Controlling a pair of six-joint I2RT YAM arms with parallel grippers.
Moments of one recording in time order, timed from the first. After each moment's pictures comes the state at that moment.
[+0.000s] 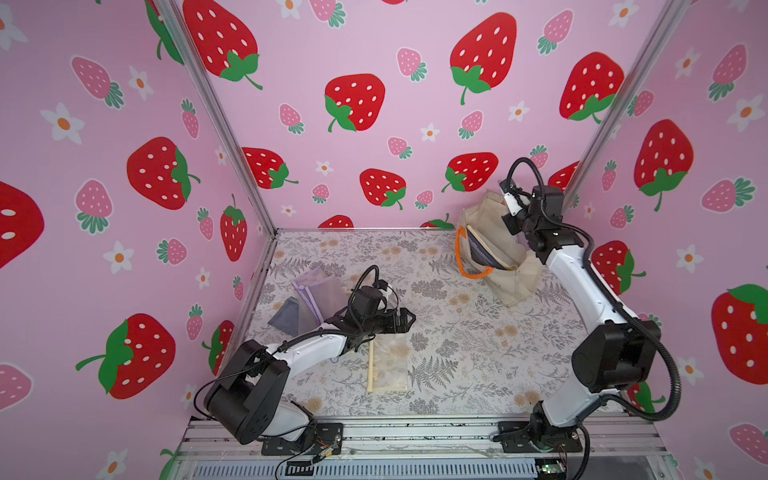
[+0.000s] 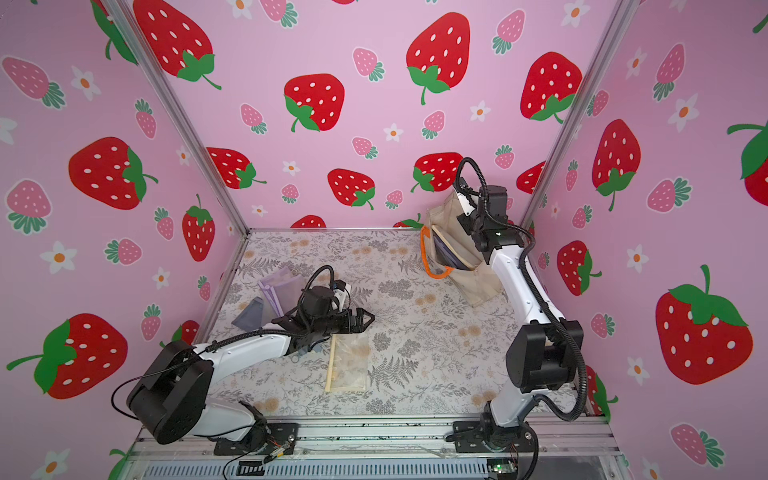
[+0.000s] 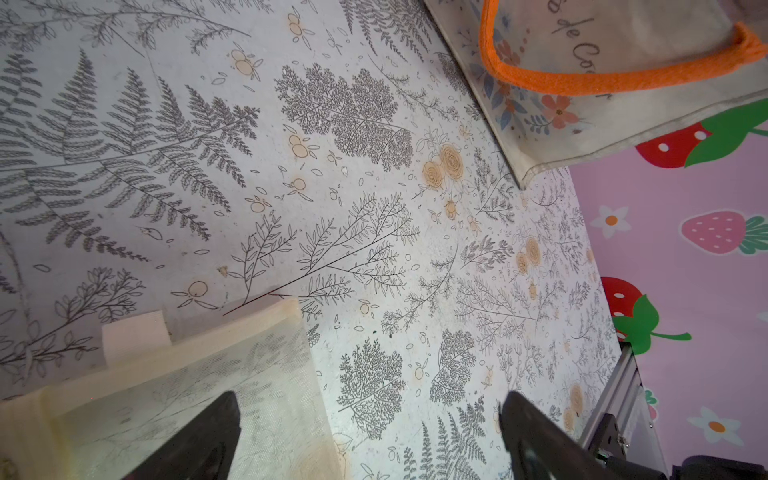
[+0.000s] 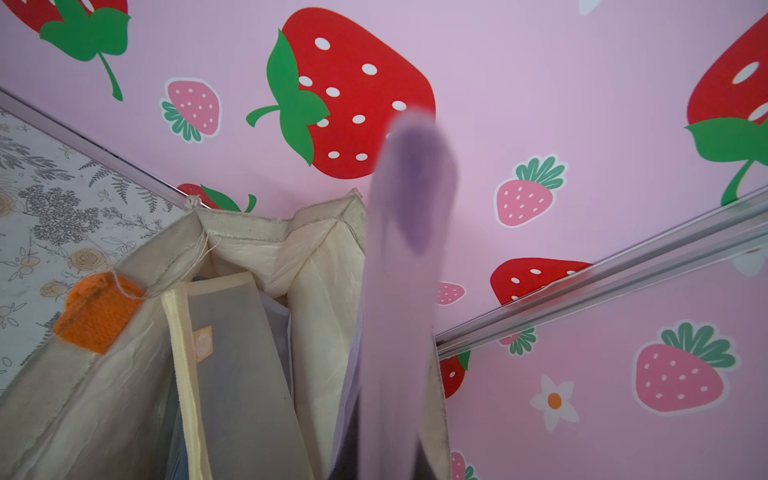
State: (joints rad) left arm -0.58 1.45 0.71 0.04 0.28 -0.57; right arm 0.22 1.69 1.63 -0.28 0.10 -0.60
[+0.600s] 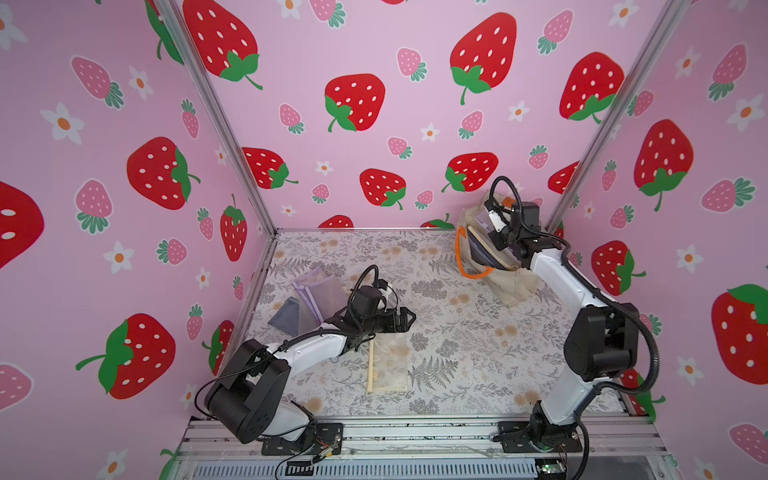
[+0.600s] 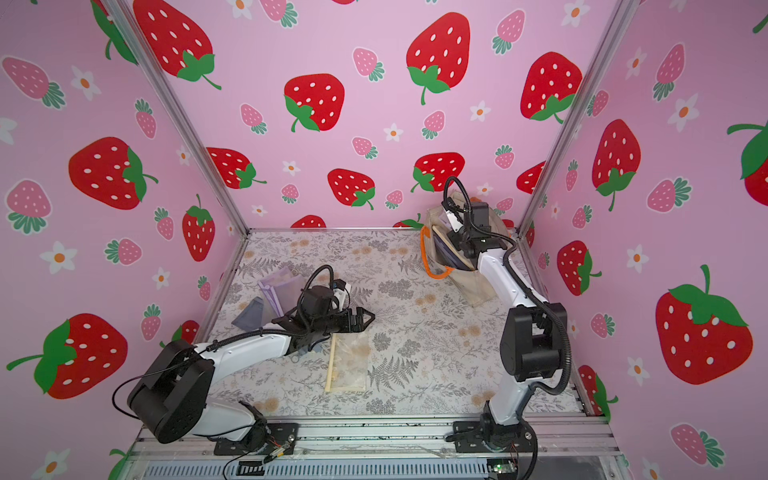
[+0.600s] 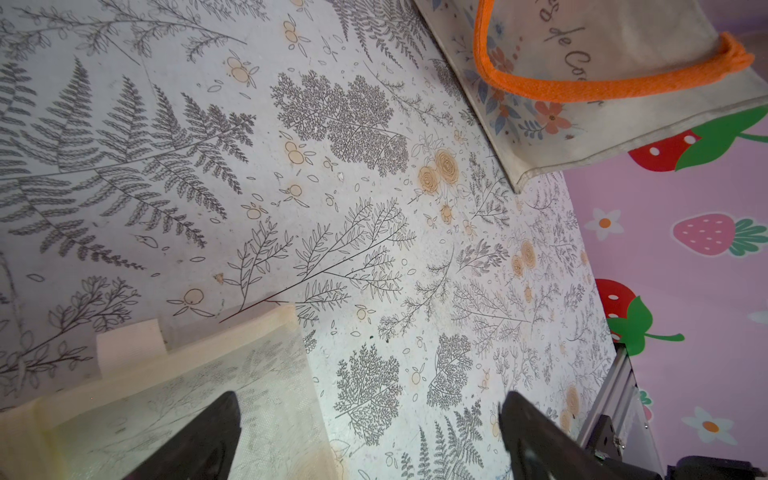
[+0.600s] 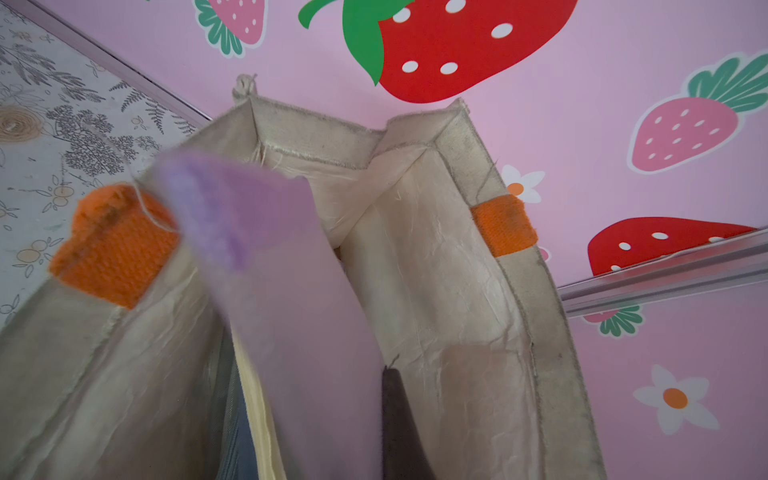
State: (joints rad) left arm -0.57 1.45 0.70 0.07 0.29 -0.57; right arm 0.24 1.79 1.54 -0.26 0.11 -0.55
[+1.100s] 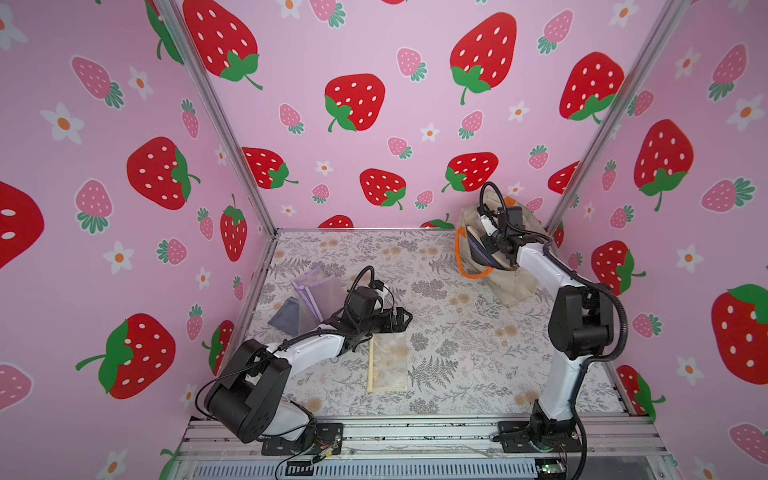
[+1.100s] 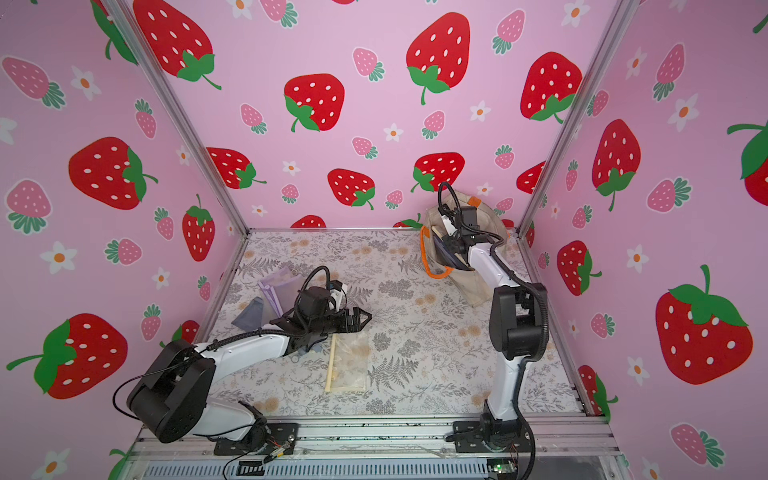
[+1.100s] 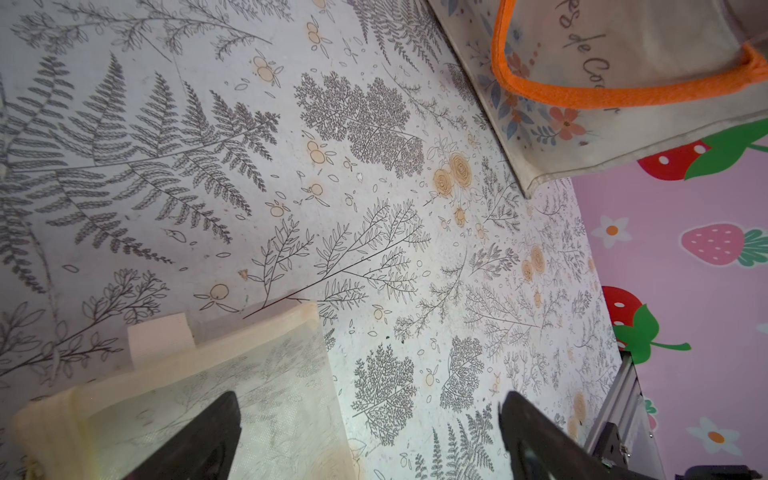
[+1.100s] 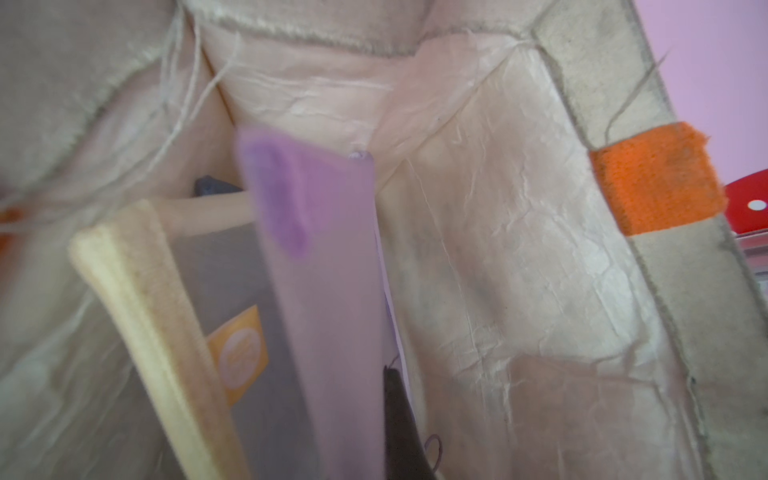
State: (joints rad) left arm -0.54 1.45 0.68 0.08 0.30 -0.57; right arm 0.25 1.96 1.63 -0.32 0.14 -0.48
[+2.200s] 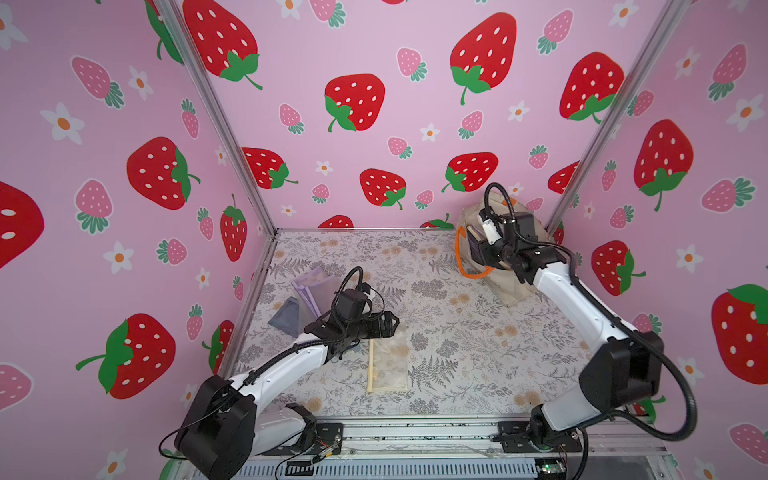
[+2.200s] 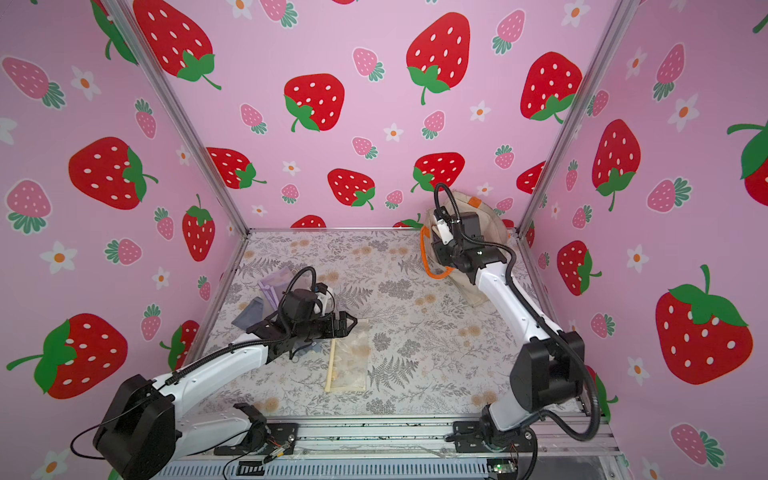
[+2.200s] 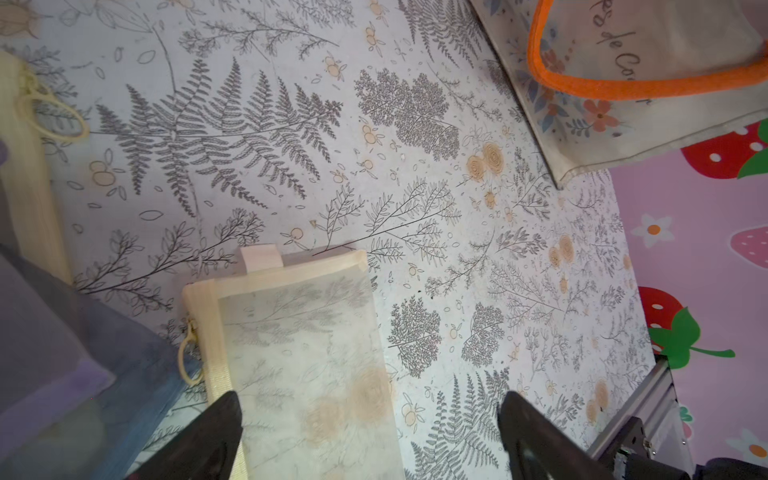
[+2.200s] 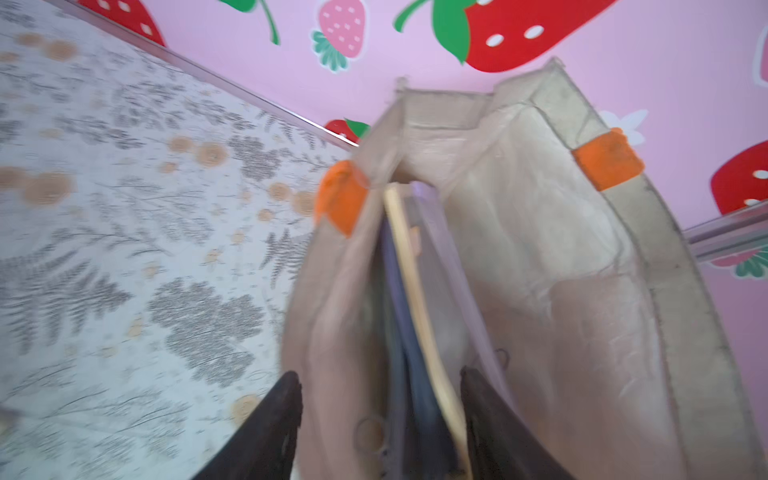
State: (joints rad) left arm -0.52 1.21 0.68 -0.25 0.21 -0.55; right arm 0.44 1.47 1.35 -0.47 0.03 -0.23
